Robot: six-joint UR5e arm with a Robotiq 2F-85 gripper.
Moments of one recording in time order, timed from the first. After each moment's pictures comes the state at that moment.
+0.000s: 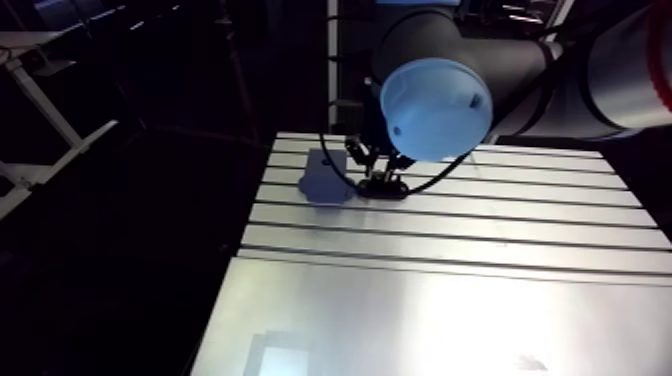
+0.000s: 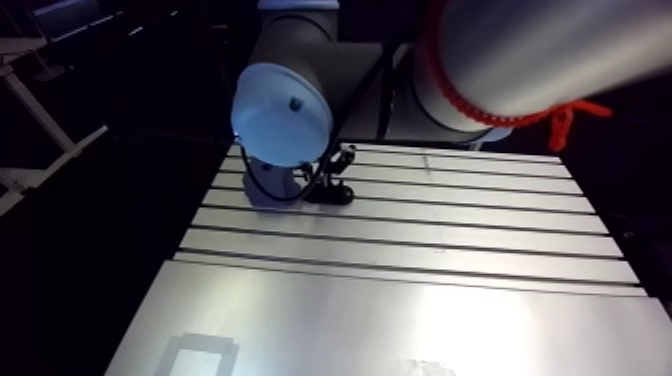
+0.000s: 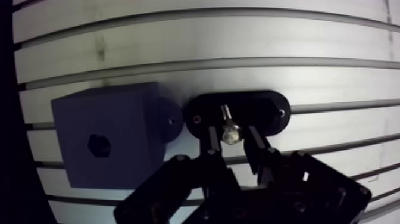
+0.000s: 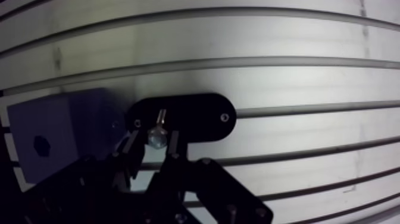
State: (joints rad) arm 0.06 -1.20 1.97 -2.49 -1.58 -1.45
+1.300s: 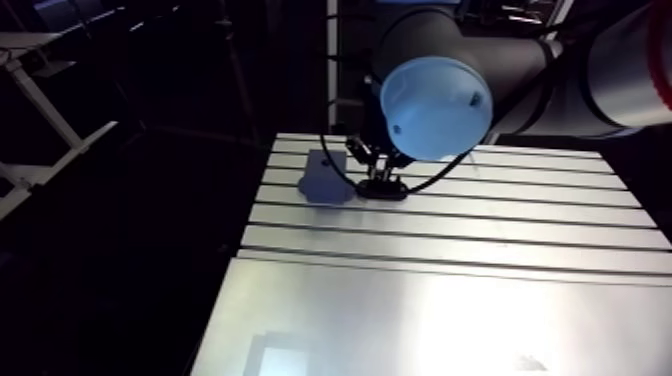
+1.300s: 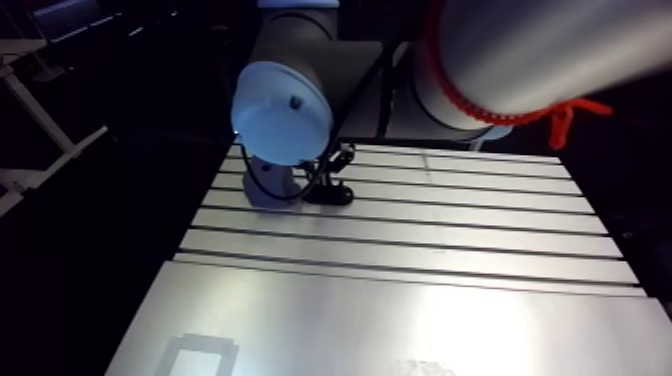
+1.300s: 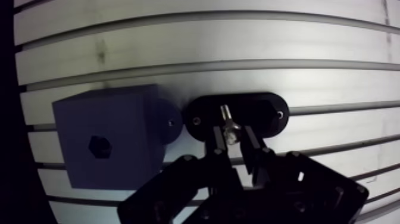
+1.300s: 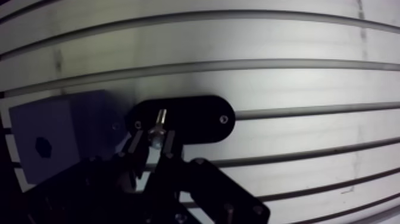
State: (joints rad) arm 0.06 -1.20 1.97 -2.49 -1.58 -1.46
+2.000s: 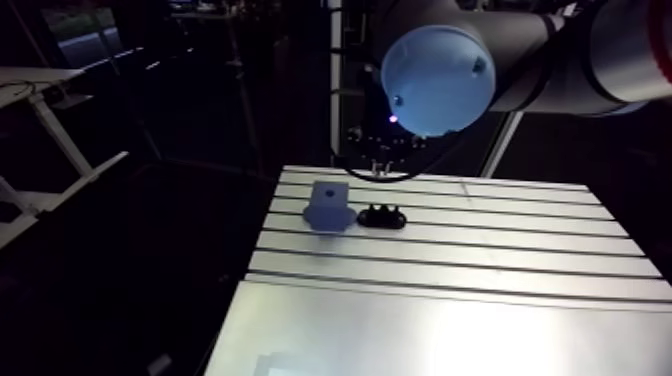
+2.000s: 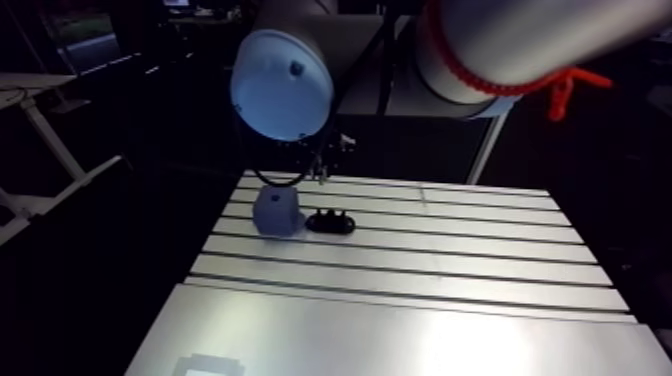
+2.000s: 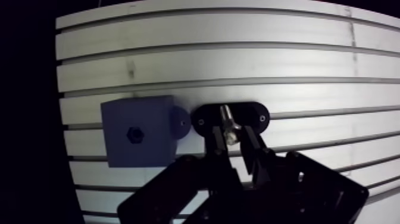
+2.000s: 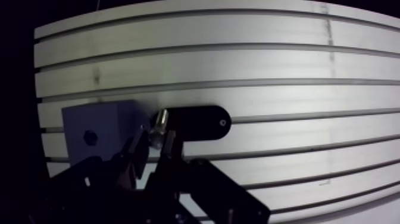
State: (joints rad) arm 0.07 -1.32 1.91 -2.40 -1.59 -1.46
